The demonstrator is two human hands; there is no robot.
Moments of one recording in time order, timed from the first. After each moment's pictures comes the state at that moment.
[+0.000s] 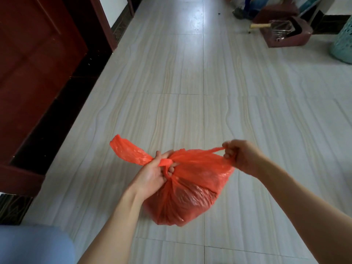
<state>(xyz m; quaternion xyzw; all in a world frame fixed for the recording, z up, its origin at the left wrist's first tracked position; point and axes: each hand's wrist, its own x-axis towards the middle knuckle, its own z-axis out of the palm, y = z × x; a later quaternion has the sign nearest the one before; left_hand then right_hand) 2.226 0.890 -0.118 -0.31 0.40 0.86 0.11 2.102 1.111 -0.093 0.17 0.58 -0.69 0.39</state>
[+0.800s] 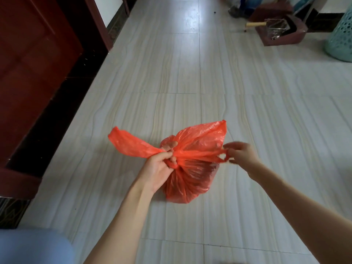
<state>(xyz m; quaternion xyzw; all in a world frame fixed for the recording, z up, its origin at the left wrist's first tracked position) 2.211 0.908 -0.105 -0.27 0.35 0.89 0.04 2.109 1.119 -0.111 0.09 0.82 -0.52 0.24</state>
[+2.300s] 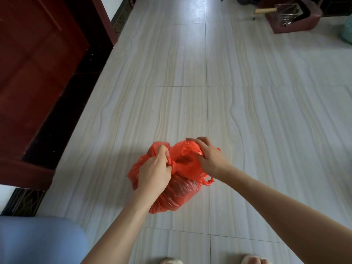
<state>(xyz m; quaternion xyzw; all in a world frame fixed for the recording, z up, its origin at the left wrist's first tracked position) 2.250 0.908 -0.087 -0.21 0.95 0.24 0.02 2.158 1.053 -0.108 -0.26 0.88 -0.33 0.23</state>
